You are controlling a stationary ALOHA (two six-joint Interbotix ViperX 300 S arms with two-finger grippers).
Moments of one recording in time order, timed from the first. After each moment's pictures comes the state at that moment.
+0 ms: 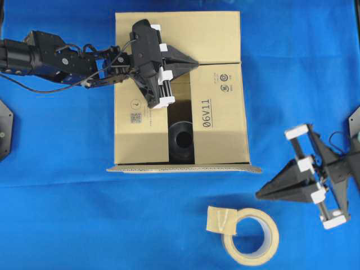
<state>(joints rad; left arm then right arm) 0.25 0.16 0.65 -0.03 -0.43 0.15 0.38 -0.50 1.01 0.02 -0.25 0.00</state>
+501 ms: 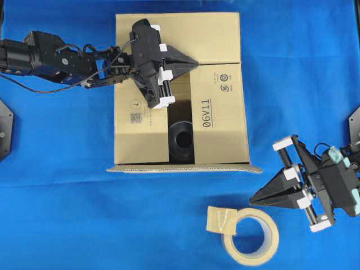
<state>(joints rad) 0.25 0.16 0.65 -0.03 -0.42 0.14 0.37 -0.40 1.04 0.05 -0.31 0.00</state>
